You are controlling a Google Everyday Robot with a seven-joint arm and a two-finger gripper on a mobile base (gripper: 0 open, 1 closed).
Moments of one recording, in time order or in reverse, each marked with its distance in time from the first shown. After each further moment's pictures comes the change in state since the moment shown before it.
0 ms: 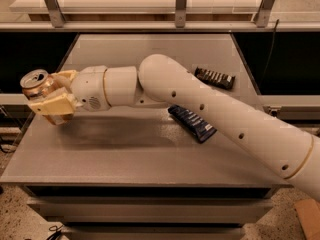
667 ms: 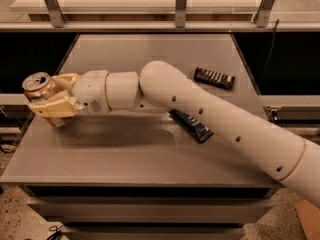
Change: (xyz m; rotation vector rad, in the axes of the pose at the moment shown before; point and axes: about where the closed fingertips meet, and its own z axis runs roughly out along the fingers) arm 0.007 -0.002 0.002 -0.007 -0.042 -0.002
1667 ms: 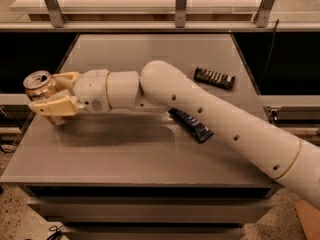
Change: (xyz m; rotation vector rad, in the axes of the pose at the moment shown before) arm 0.001 -0.004 0.000 -0.012 -0.018 0.001
